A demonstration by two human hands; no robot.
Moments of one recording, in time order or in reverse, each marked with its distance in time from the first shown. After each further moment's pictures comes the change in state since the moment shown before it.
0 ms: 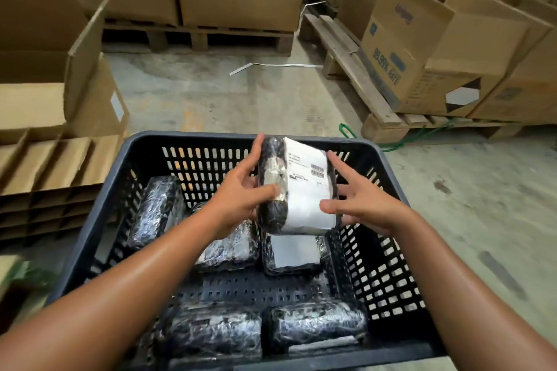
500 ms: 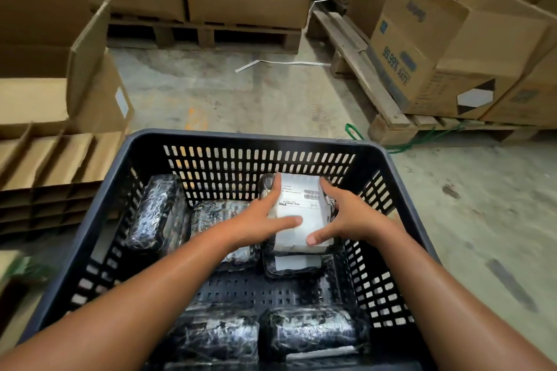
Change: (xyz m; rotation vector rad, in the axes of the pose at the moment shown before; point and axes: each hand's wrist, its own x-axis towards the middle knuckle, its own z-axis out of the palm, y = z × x) left_hand 0.011 -0.042 0.009 0.611 -0.154 -0.266; right_hand 0.026 0.011 0.019 -0.419 0.050 0.043
